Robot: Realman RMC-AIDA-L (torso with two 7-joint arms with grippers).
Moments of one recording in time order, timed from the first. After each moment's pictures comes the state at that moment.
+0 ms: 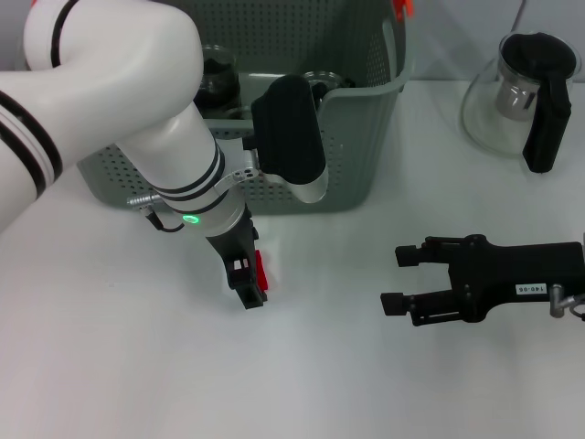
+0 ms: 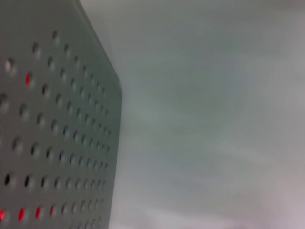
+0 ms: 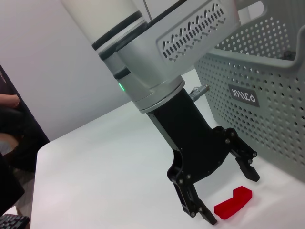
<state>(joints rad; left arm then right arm) -0.85 -2.17 1.53 0.92 2.75 1.28 -2.14 0.54 2.04 -0.98 -0.62 -1.92 -1.54 1.52</state>
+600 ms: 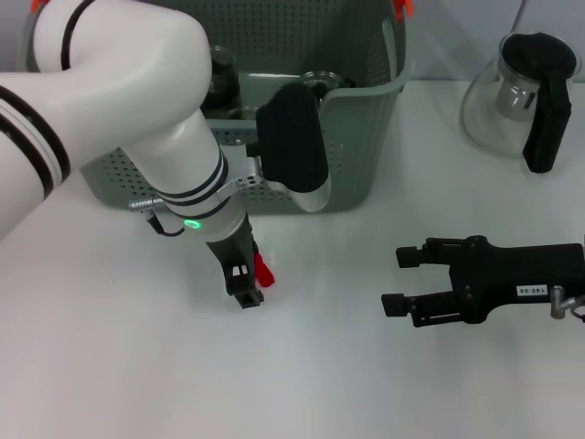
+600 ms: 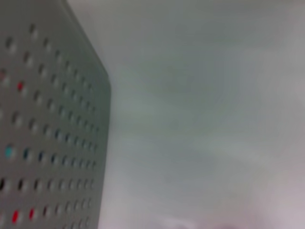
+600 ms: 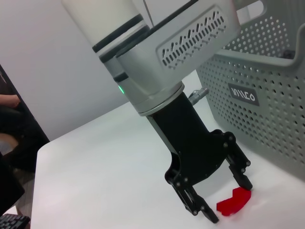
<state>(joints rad) -0.87 -2.17 1.55 0.89 2.75 1.28 -2.14 0.54 2.04 -0.98 -0.62 -1.92 -1.54 1.52</state>
